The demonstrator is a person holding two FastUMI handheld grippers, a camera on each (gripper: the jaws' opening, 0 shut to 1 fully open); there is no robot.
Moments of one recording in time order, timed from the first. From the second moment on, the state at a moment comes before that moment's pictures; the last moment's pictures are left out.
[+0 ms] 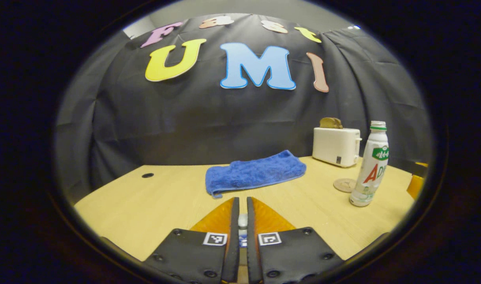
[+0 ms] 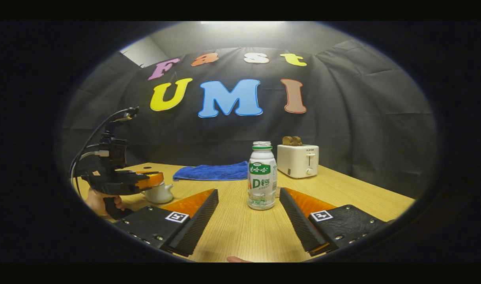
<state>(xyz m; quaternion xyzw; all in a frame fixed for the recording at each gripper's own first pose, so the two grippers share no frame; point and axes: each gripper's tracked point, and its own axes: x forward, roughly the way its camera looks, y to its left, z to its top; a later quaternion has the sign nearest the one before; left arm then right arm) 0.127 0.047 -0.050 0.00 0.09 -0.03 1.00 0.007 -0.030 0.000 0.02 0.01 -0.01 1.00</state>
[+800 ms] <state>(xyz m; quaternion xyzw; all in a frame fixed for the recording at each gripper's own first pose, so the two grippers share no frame) 0.008 0.031 0.022 -0.03 0.00 -0.09 1.00 0.071 -0.058 0.003 -0.02 0.01 -0.02 1.00</state>
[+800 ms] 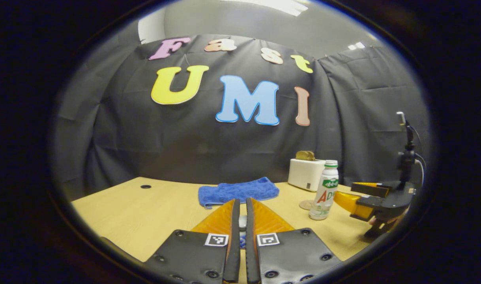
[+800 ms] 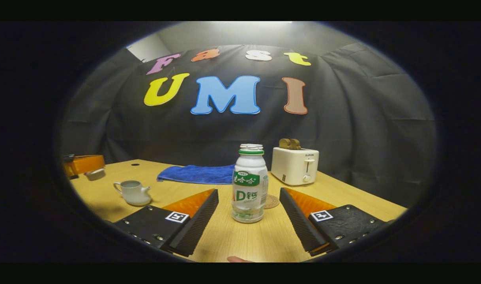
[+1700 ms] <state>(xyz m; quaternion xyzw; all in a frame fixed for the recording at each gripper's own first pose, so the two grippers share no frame) -0.031 0.017 0.018 0.00 -0.01 -0.12 0.99 0.138 -0.066 -0.027 -0.03 0.08 -0.04 1.00</state>
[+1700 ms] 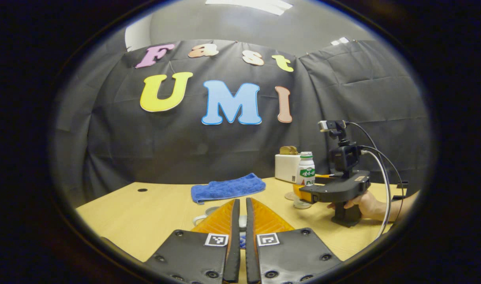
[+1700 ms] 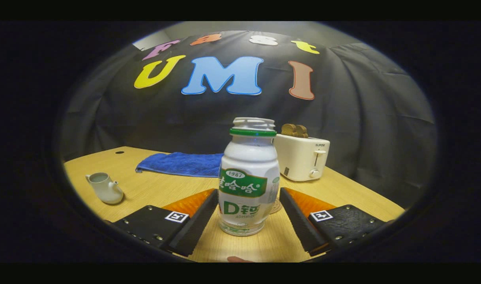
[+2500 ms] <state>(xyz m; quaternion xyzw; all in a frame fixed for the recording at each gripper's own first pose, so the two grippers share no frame) -0.037 0.026 0.011 0.01 -0.01 -0.11 0.99 0.134 -0.035 -0.024 -0.05 0.08 0.01 1.00</state>
